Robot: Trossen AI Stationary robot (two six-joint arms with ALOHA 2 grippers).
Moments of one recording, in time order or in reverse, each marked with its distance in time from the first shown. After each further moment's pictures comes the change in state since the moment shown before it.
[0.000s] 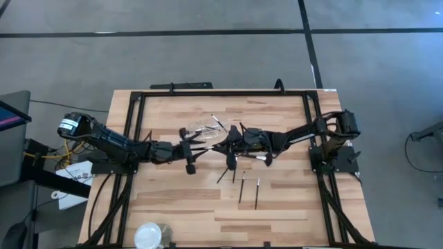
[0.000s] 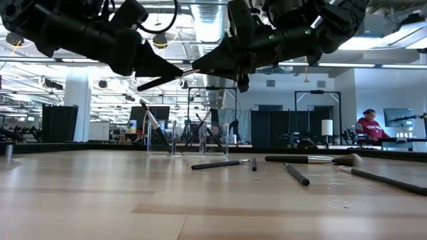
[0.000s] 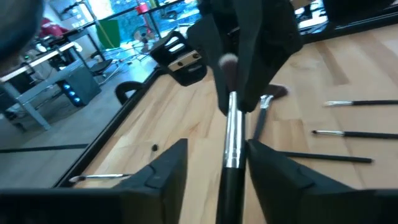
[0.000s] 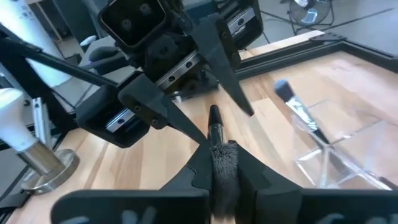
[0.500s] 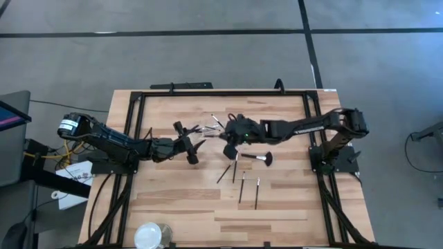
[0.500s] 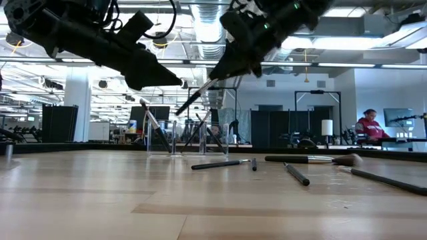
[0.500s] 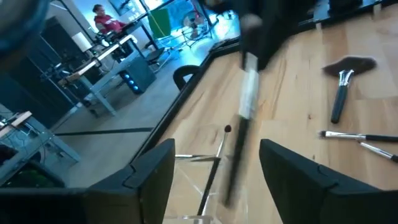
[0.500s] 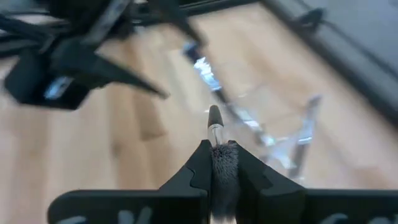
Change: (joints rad) left arm 0.043 0.000 0.000 -0.005 -0.182 0.113; right arm -0.051 -0.100 0.273 -0.757 0.202 -0.082
